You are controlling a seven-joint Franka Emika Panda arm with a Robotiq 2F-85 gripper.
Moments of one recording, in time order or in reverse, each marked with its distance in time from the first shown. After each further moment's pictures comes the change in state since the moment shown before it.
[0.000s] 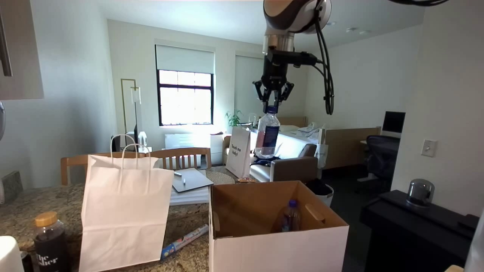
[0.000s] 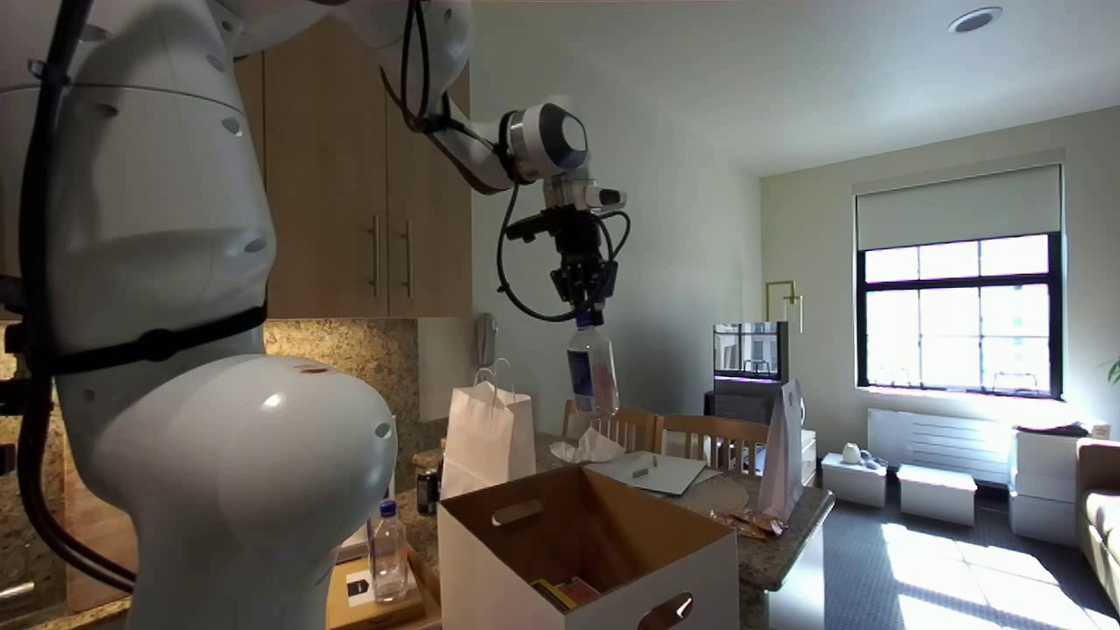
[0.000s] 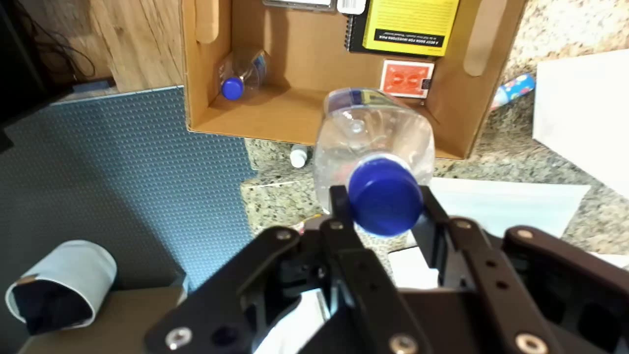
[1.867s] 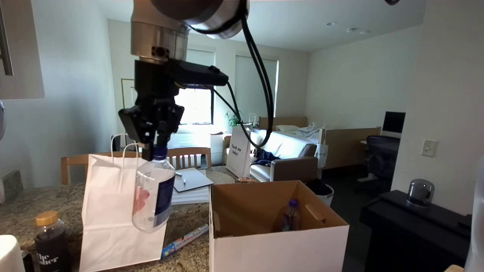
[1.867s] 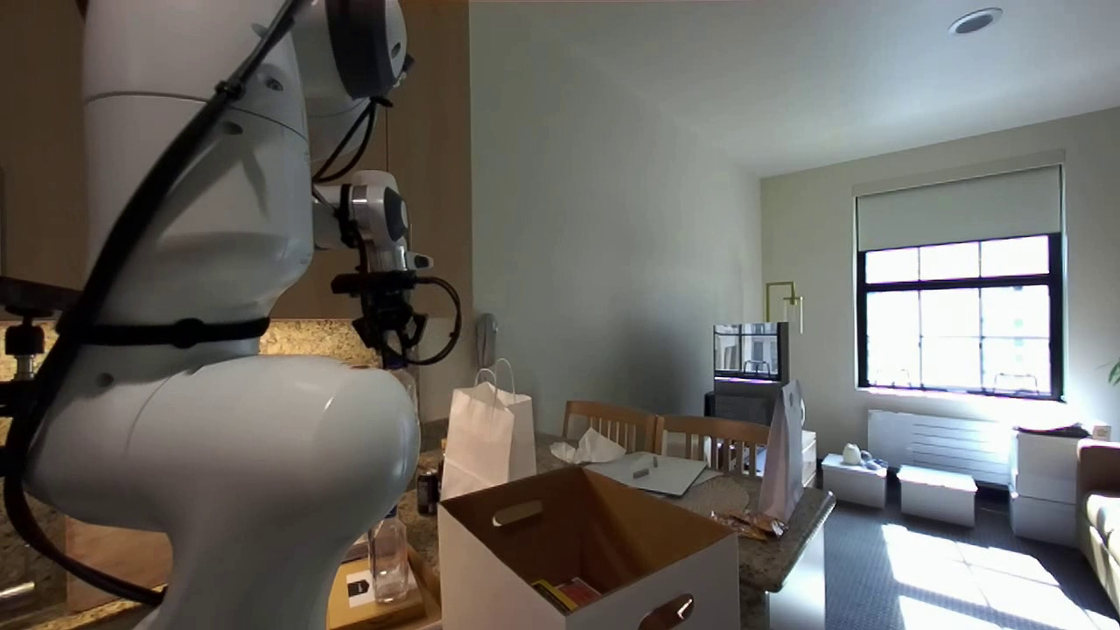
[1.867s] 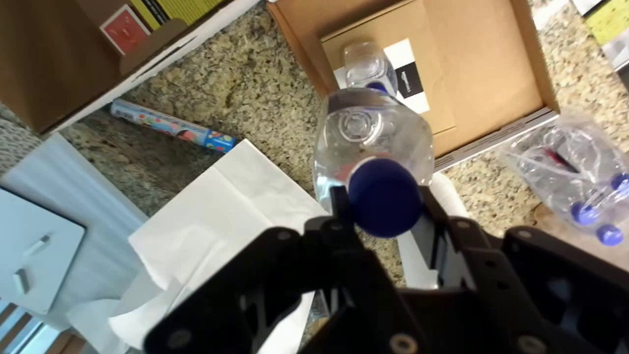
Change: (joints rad) arm 0.308 0.197 0.378 0.023 -0.010 0.192 -0.218
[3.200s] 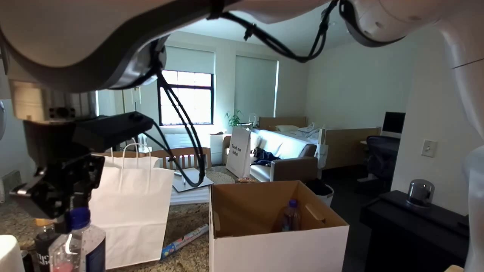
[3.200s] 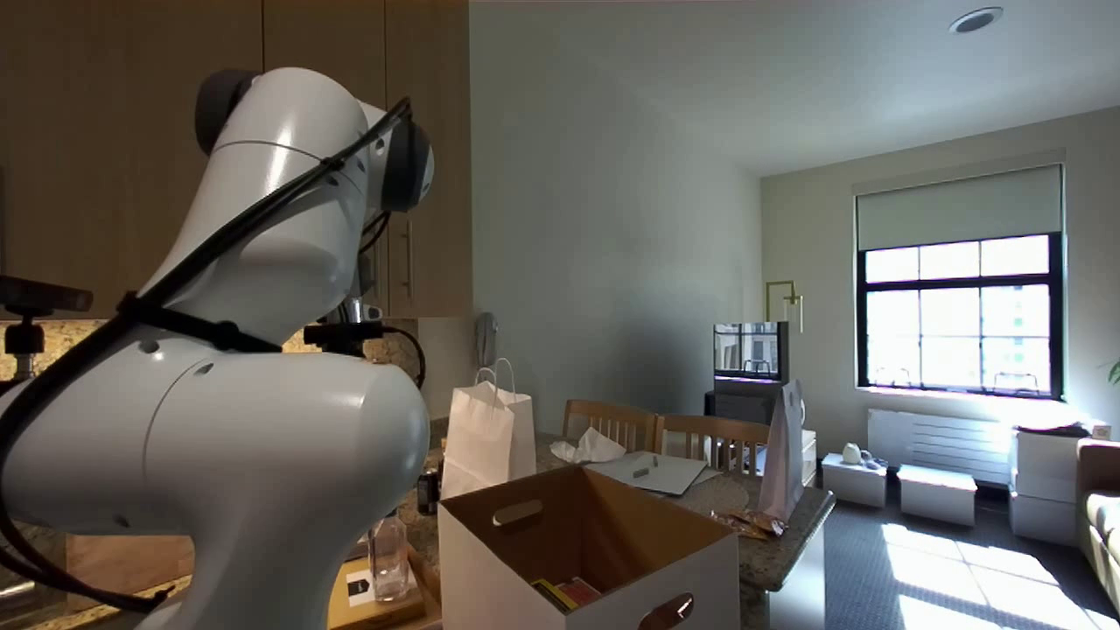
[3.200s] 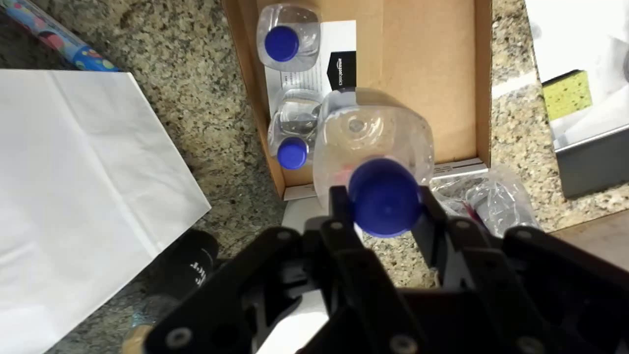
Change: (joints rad) arm 0.206 0.426 0.010 0.313 -0.197 -0.016 -0.084
